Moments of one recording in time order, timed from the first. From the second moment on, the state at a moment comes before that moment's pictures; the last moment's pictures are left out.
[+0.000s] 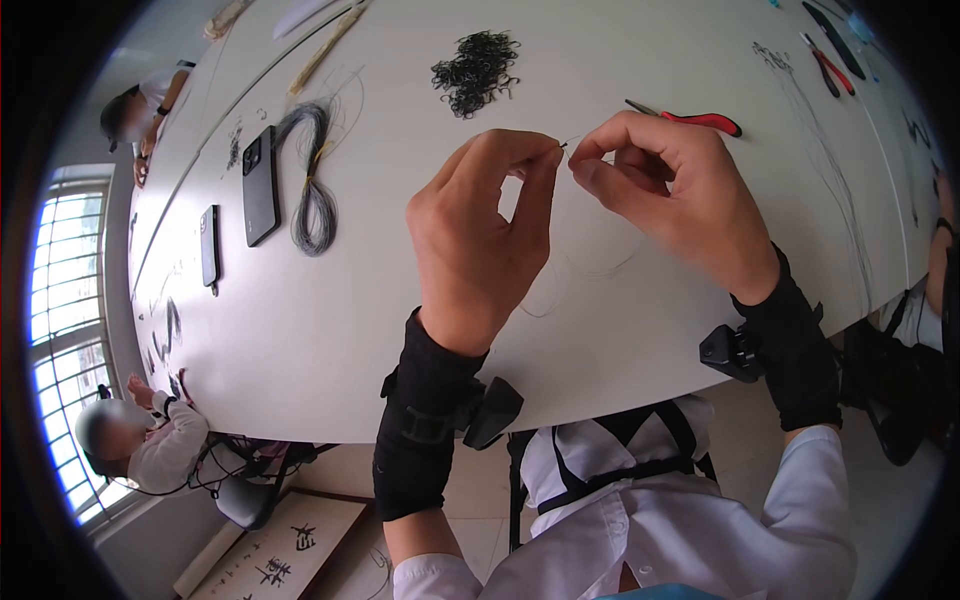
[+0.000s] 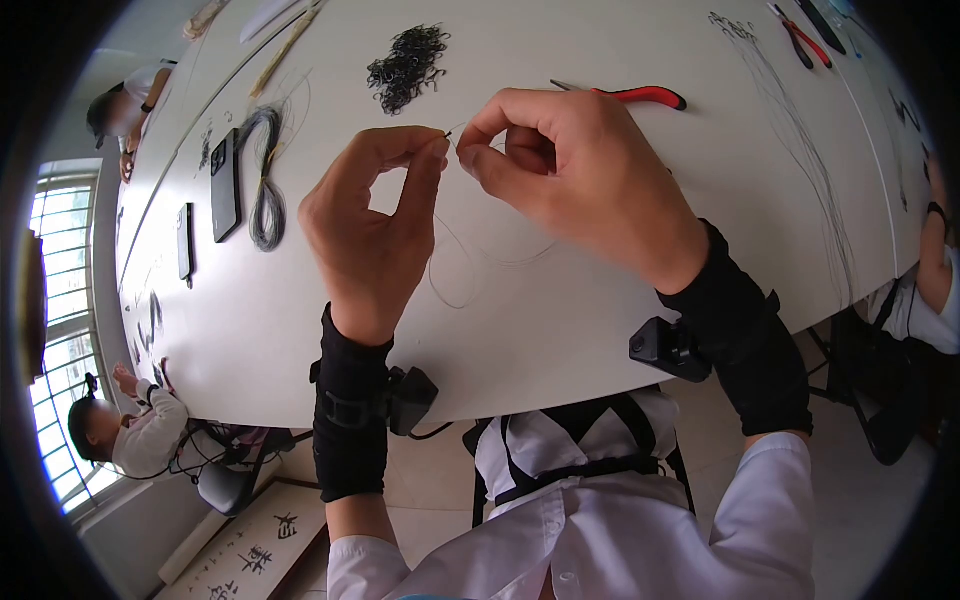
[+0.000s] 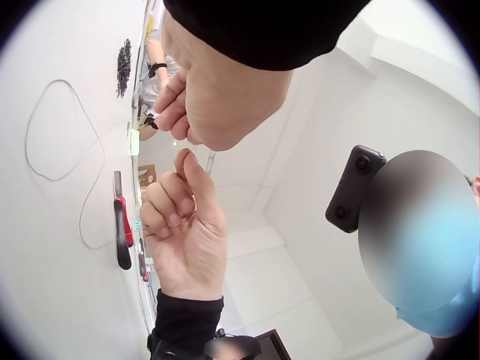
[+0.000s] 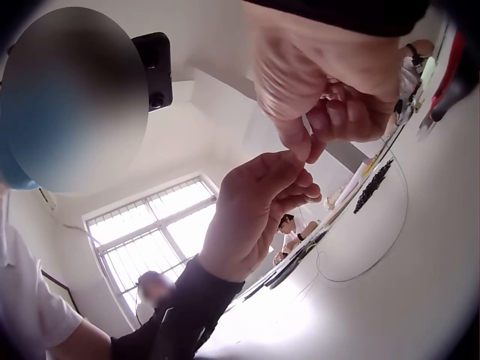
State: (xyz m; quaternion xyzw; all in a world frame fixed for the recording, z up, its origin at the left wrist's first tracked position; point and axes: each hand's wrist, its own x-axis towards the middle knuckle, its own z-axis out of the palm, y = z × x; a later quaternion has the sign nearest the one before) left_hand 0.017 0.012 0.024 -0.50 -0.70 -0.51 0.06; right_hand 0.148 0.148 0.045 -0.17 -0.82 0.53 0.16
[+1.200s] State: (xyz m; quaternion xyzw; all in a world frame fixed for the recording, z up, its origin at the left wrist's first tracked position) left_hand 0.015 0.009 0.022 -0.49 -0.68 -0.54 -0.02; right_hand 0.149 0.167 0.043 -0.13 -0.76 0.63 0.12
